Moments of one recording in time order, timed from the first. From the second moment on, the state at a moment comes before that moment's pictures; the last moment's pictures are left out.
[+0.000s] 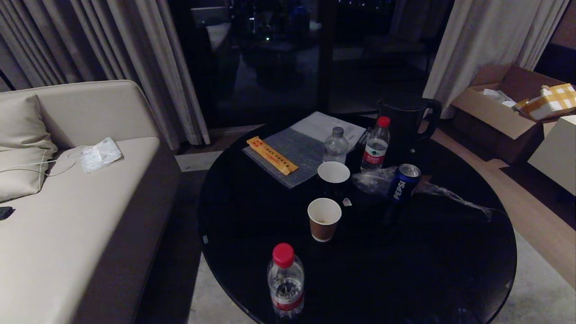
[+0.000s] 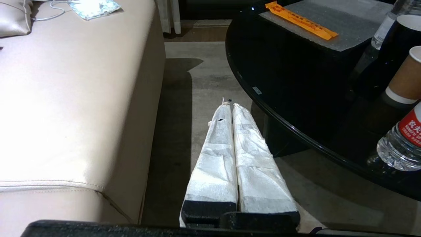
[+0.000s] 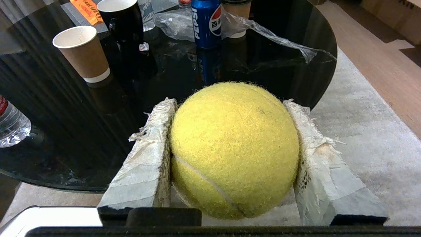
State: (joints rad) left arm 0.00 0.00 0.00 0.00 0.04 -0.01; right arm 0.01 0.00 -0.01 0.02 0.01 0.01
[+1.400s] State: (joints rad) left arm 0.00 0.00 0.00 0.00 0.04 -0.02; right arm 0.01 0.00 -0.01 0.02 0.00 0.01
